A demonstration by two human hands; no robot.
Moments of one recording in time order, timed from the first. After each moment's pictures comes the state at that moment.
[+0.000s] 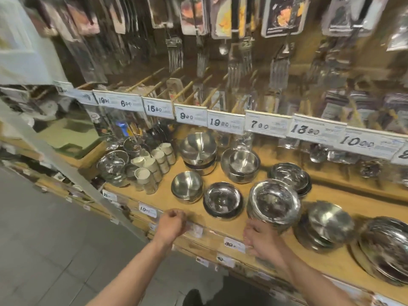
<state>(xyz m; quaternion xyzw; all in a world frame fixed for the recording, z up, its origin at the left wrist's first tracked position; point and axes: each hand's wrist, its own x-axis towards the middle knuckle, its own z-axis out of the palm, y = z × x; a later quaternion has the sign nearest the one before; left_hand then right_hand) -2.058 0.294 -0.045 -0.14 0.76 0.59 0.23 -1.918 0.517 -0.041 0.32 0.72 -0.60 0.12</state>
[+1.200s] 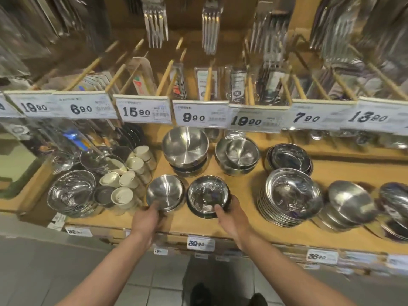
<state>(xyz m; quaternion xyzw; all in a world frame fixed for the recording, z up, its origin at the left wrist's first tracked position) -2.219 0.260 -0.107 -0.18 0.75 0.57 0.29 -2.061 0.437 -0.088 0.46 0.66 -0.59 0.01</state>
